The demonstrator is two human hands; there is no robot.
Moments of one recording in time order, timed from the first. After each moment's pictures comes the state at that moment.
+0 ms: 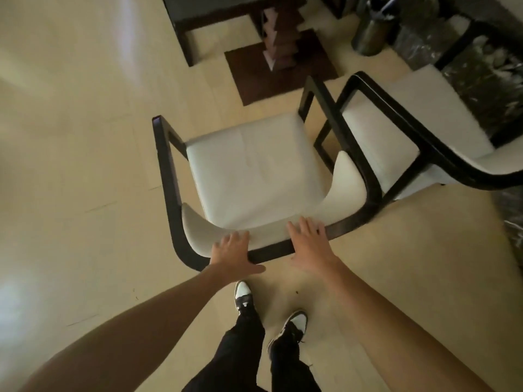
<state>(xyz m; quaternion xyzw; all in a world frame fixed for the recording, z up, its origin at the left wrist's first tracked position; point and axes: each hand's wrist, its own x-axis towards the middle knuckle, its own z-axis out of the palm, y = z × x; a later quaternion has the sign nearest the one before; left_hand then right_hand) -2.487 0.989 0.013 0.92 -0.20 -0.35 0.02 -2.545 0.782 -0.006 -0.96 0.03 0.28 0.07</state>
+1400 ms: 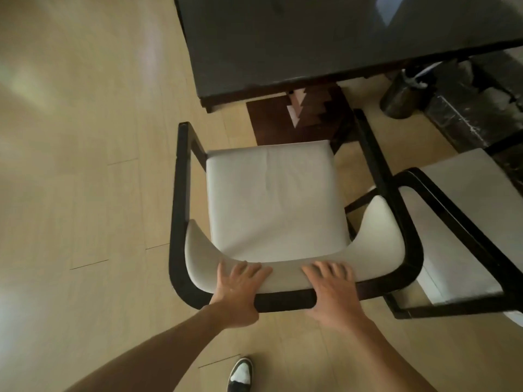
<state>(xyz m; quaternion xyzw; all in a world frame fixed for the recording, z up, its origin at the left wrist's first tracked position) -2.213 0.966 -0.036 0.91 -0.30 -0.28 0.05 -2.285 0.730 -0.048 -0.97 0.01 0.22 0.06</state>
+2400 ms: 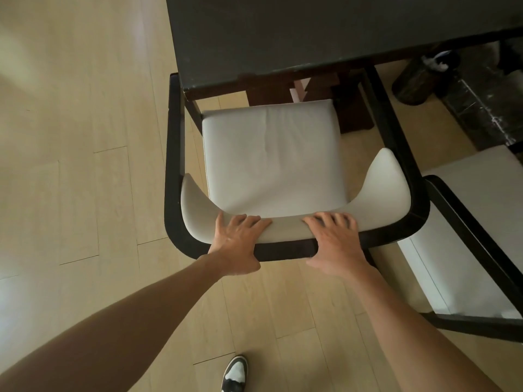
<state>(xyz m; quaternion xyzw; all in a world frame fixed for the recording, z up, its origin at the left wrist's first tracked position) -2.063 0.913 -0.044 0.92 -0.30 -0.26 0.04 -2.130 0.676 -0.054 -0.98 -0.01 0.18 0.04</state>
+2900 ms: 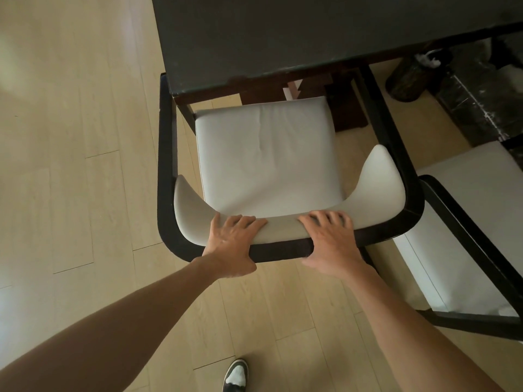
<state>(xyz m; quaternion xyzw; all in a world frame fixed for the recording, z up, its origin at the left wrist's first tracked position) -2.050 0.910 -0.045 0.92 -0.30 -0.25 0.04 -2.117 0.673 -0.055 -0.98 -0.01 0.19 0.04</state>
